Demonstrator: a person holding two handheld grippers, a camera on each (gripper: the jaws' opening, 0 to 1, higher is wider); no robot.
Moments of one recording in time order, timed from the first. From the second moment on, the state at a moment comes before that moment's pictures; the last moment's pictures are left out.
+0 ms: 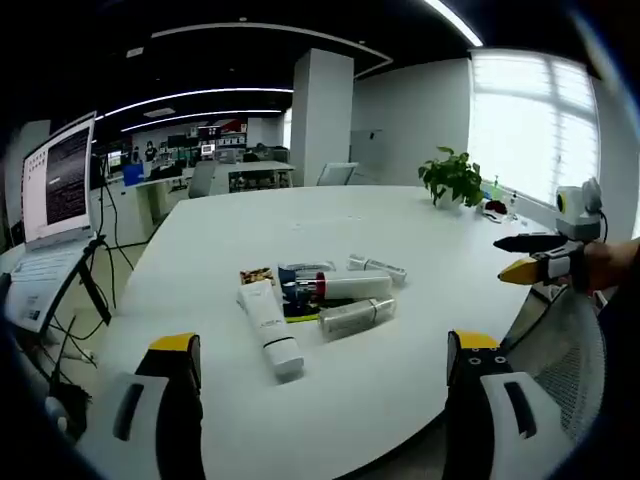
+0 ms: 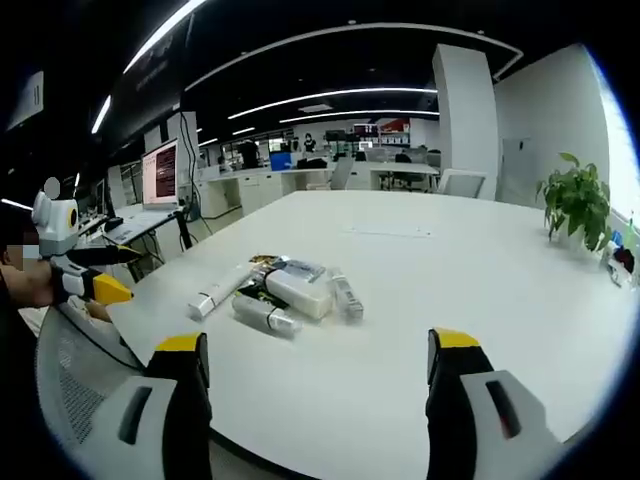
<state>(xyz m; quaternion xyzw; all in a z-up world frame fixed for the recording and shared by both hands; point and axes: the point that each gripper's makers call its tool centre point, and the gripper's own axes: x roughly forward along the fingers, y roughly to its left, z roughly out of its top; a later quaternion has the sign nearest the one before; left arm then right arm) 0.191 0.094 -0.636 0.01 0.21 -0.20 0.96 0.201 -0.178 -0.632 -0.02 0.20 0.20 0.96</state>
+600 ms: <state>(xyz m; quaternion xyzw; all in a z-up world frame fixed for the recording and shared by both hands) 0.191 0.094 -0.635 0.00 0.21 -0.19 0.96 0.218 -0.175 -0.633 -0.03 0.22 0.23 0.95</state>
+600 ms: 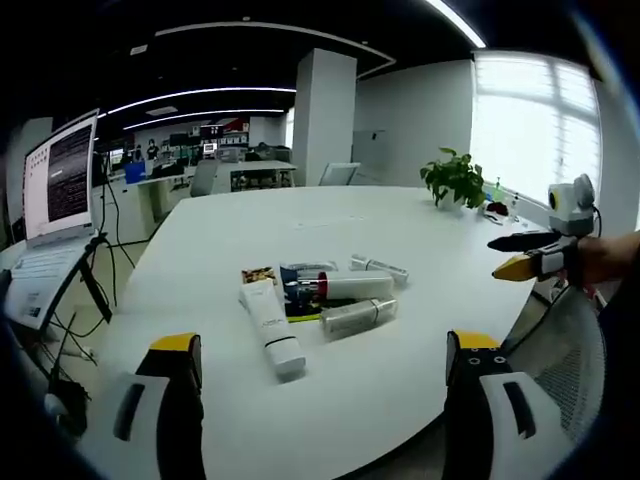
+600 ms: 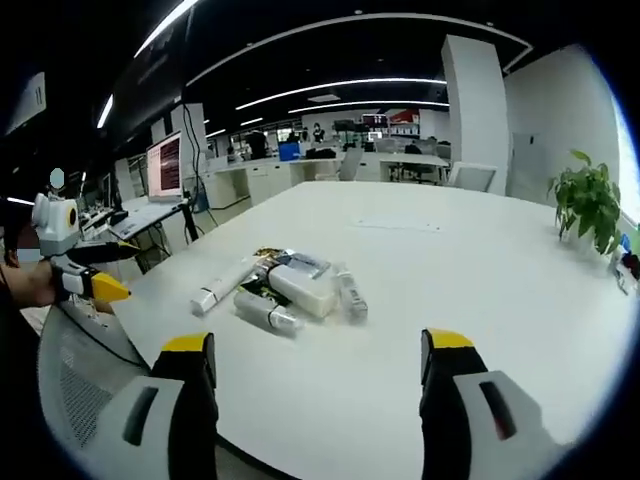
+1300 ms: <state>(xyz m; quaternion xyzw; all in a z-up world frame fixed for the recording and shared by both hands) 0.191 0.096 -0.637 0.00 0.22 -0.19 0.96 0.267 -0.140 -0.638 -0.12 0.23 0.32 0.91</state>
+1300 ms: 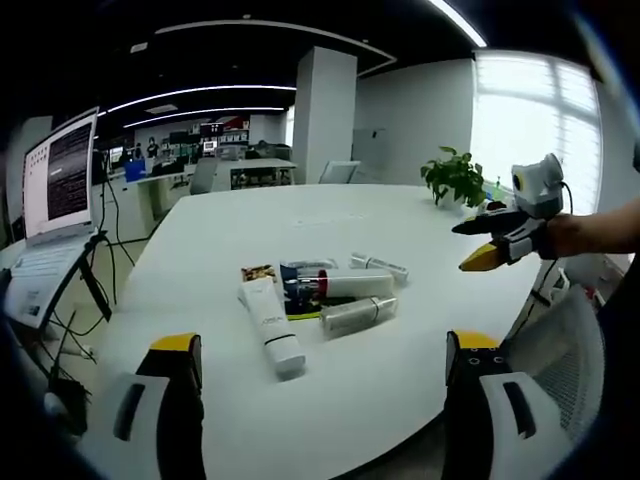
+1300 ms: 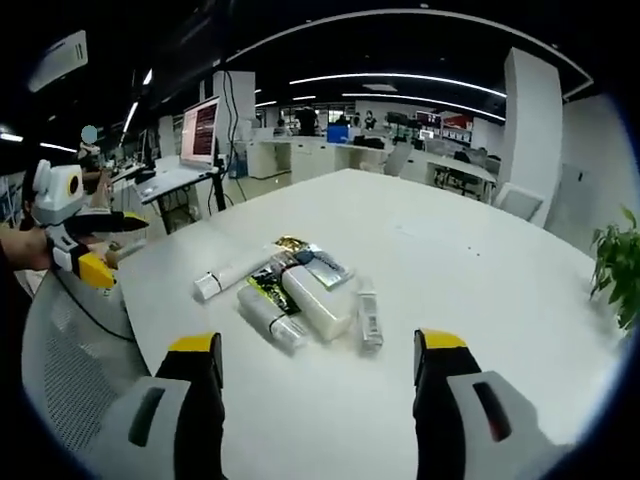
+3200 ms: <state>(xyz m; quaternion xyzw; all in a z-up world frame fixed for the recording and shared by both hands) 0.191 0.097 -0.648 -0.01 0.24 -0.20 0.95 0.351 -0.064 -0.708 -0.20 0.30 0.42 0.83</state>
